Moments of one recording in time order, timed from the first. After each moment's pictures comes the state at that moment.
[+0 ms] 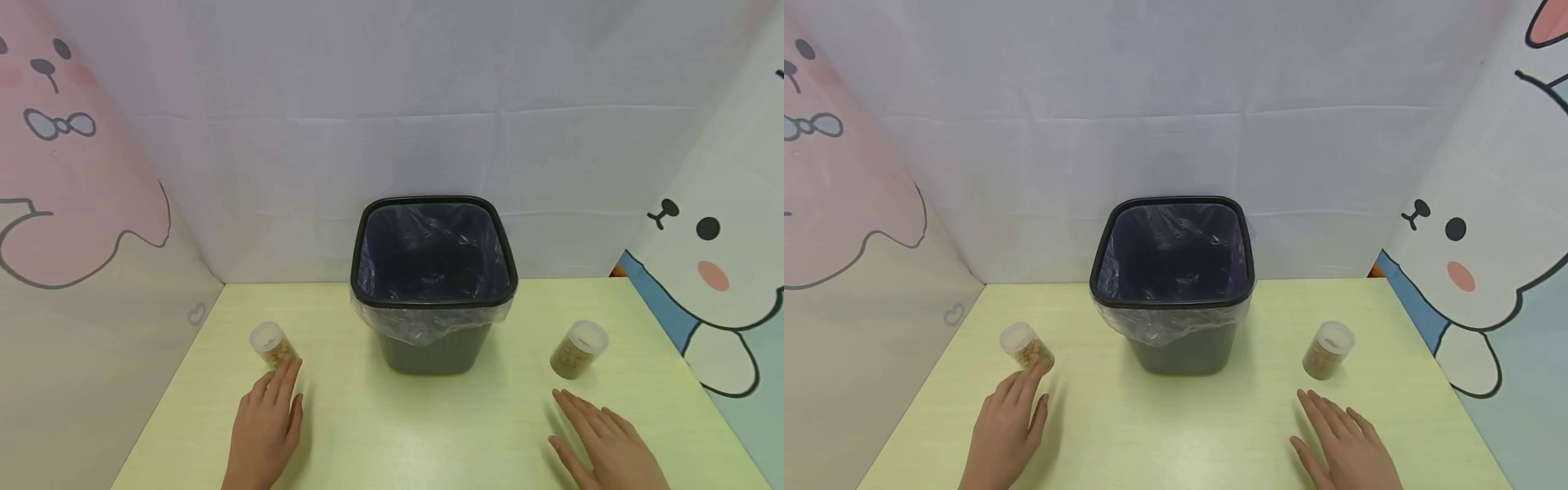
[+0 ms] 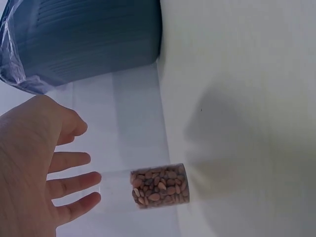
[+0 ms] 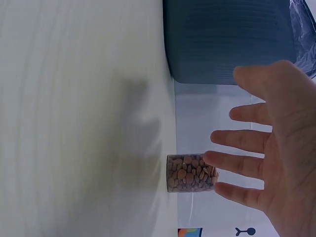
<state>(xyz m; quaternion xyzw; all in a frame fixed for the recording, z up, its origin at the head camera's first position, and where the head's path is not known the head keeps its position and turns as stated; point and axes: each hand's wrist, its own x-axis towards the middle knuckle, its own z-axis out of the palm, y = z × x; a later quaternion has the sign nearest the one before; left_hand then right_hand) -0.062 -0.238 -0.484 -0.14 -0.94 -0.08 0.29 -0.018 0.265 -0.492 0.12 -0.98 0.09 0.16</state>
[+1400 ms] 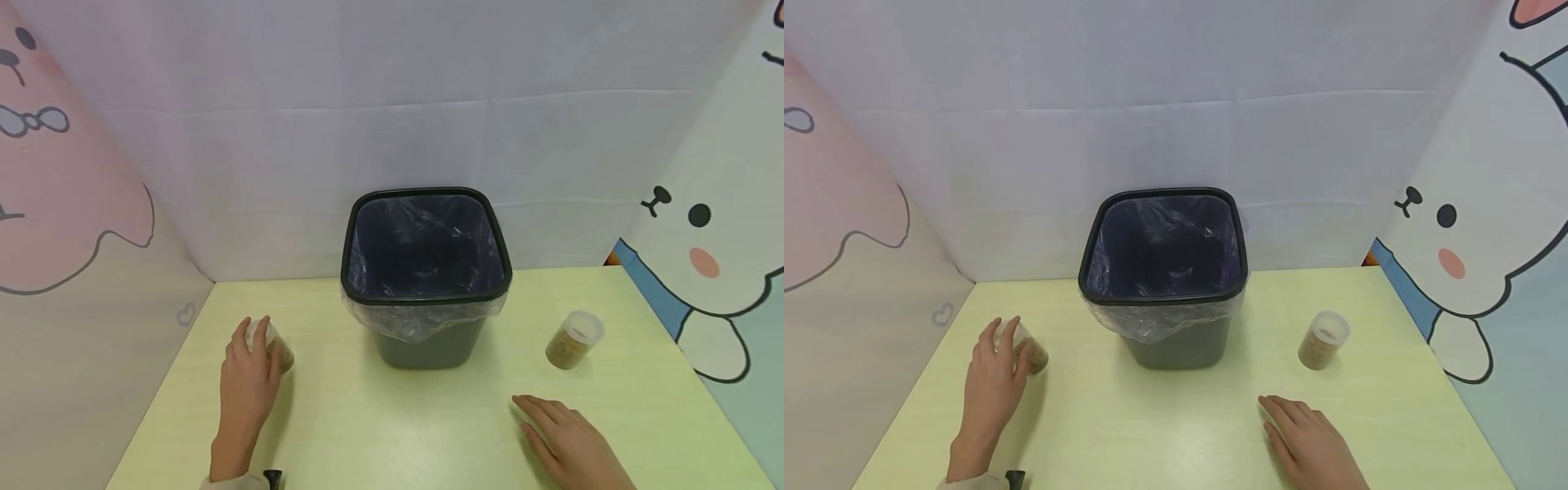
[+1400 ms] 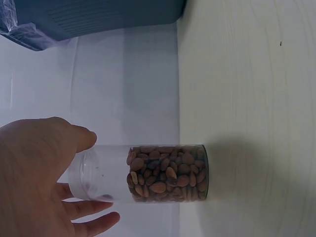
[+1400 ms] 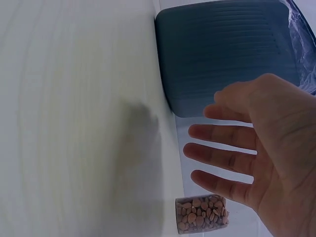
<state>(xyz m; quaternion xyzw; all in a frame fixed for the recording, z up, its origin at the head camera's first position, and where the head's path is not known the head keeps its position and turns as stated) -0.126 -0.258 -0.476 -0.04 -0.95 -0.15 0.28 -0.029 0.235 -0.497 0.22 -0.96 0.11 0.17</state>
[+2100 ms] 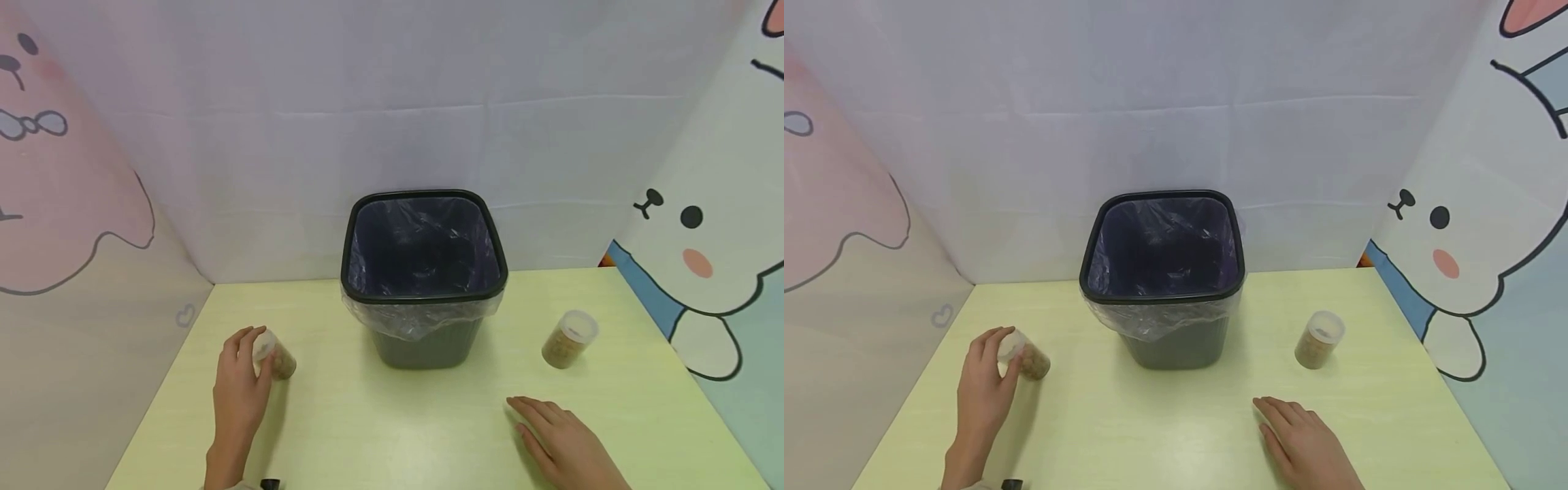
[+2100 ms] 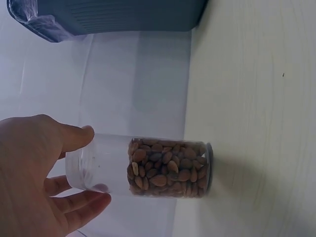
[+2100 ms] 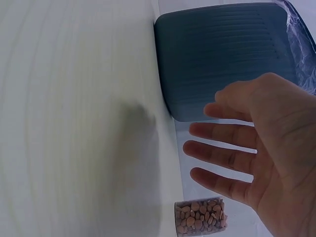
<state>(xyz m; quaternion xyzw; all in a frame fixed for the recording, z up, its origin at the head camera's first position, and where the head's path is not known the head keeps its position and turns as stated) -0.111 -0.257 -0.471 -0.01 -0.93 -0.25 0.28 -0.025 0.231 -0.494 0.22 -0.96 0.11 0.16</state>
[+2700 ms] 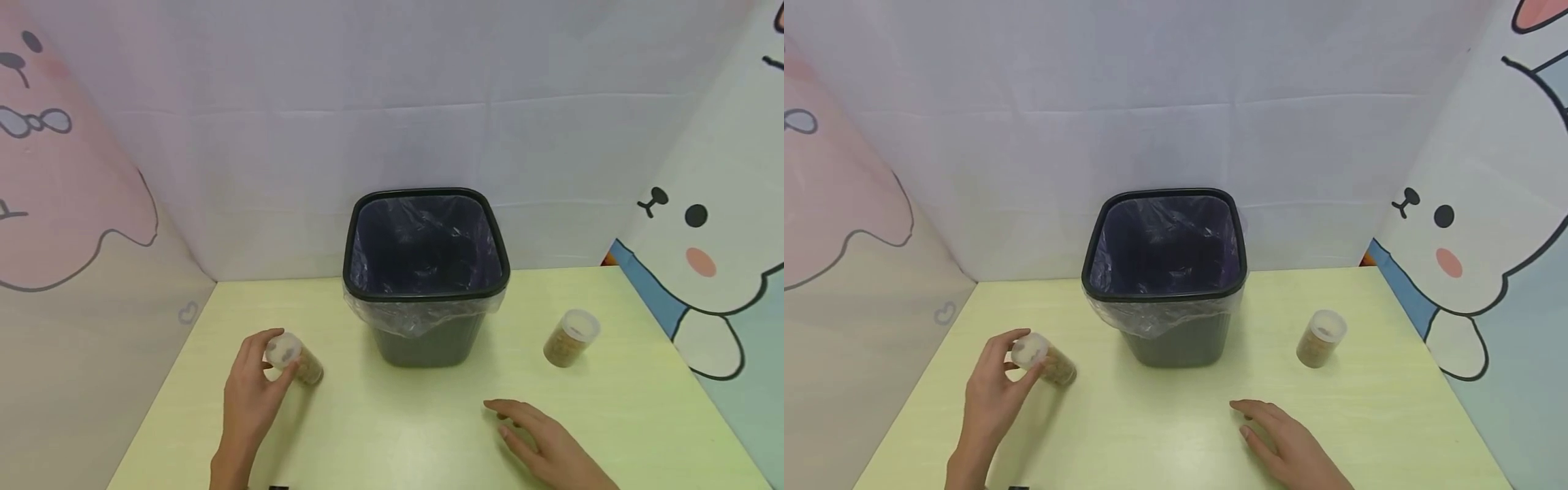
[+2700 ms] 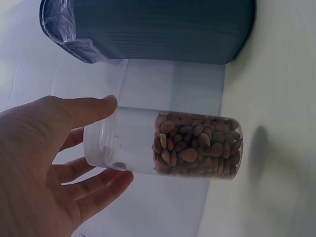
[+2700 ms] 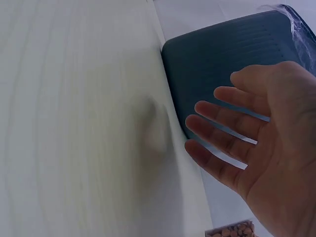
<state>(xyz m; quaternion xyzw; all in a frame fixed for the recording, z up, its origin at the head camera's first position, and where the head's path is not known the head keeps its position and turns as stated) -0.094 -0.233 -0.449 -0.01 -0.92 -0.31 0.25 -0.028 0.216 -0.496 0.23 -0.92 0.33 0.03</state>
